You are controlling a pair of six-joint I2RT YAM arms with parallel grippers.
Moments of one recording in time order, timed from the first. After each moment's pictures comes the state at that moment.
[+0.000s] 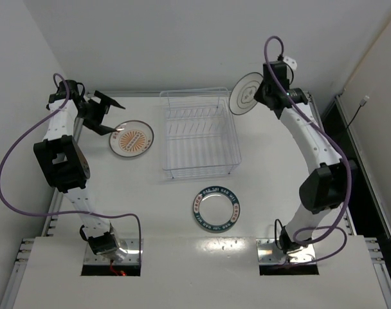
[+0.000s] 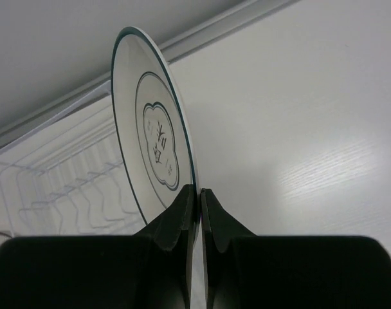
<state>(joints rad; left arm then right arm) 0.32 1.99 1.82 -0.92 0.59 -0.83 0.18 1.72 1.68 -0.55 0.35 0.55</state>
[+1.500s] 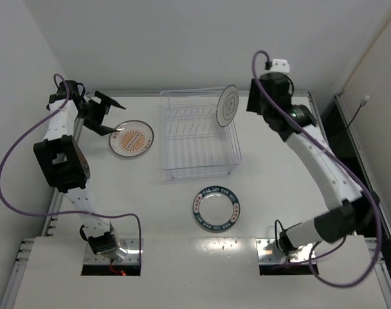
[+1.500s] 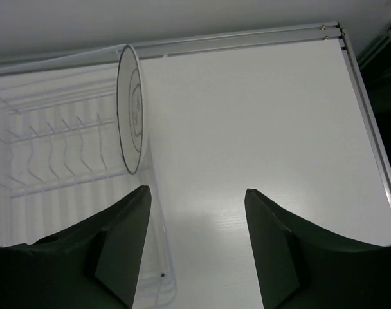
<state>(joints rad) 0.32 1.99 1.81 -0.92 0.60 -0.83 0.39 1.53 1.60 -0.59 0.49 0.24</state>
